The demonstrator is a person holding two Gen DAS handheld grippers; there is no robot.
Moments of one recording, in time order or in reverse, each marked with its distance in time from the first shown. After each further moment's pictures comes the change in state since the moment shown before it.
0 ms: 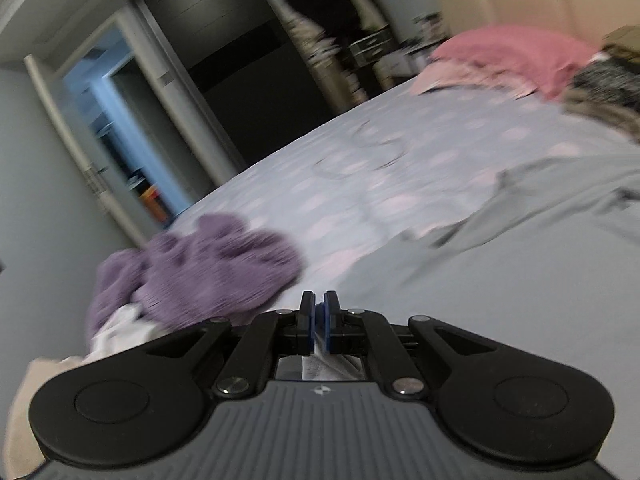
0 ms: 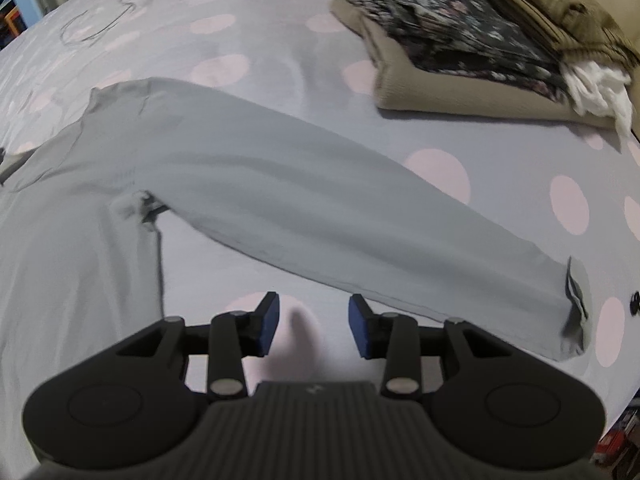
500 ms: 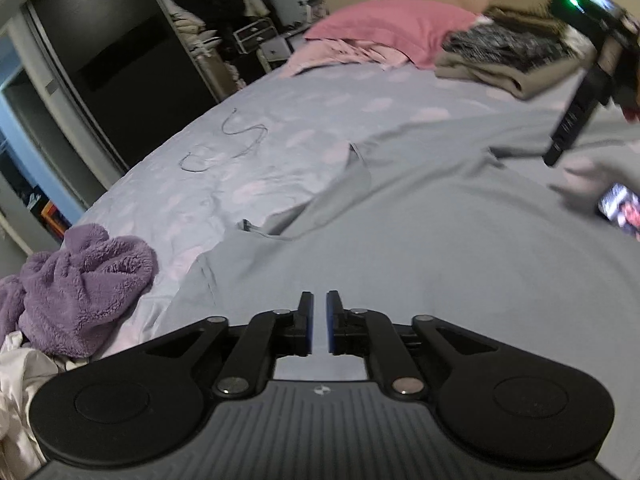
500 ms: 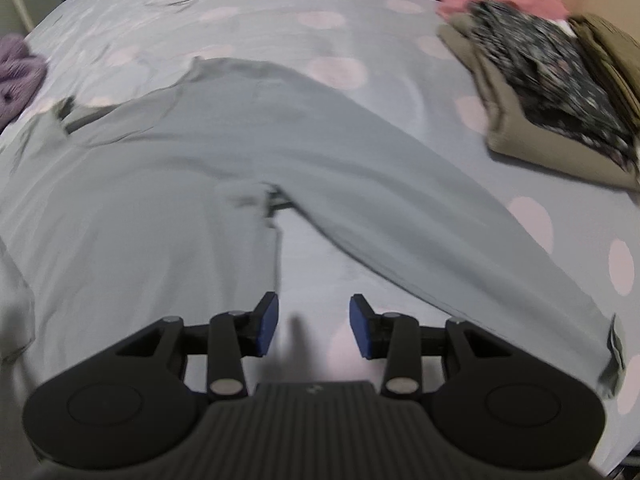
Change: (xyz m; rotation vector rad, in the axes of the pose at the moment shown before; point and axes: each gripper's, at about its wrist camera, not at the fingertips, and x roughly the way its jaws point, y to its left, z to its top) left arm 0.021 -0.093 -0.014 0.143 0.059 -0.276; right arm -0.010 0.077 0.002 -0.195 0.001 0.090
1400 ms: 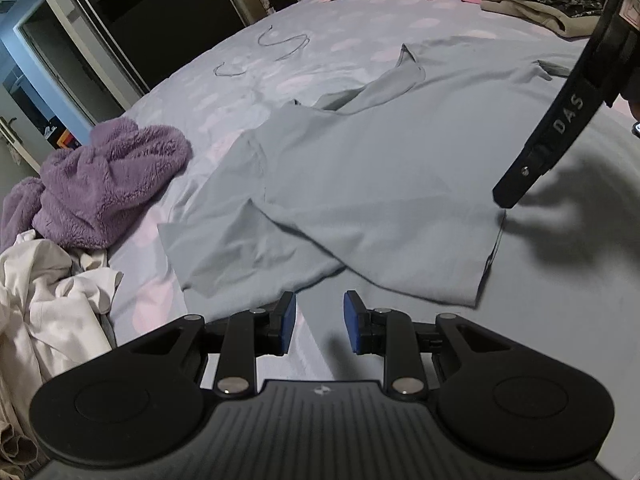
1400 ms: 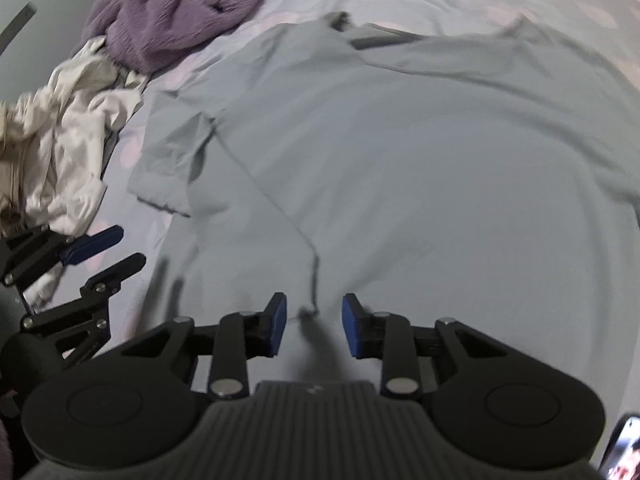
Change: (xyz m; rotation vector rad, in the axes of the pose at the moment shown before) left arm 0.000 0.049 -0.083 -0.099 0.204 0.044; right arm 0.006 0.198 -0.023 -0.215 0.098 0.470
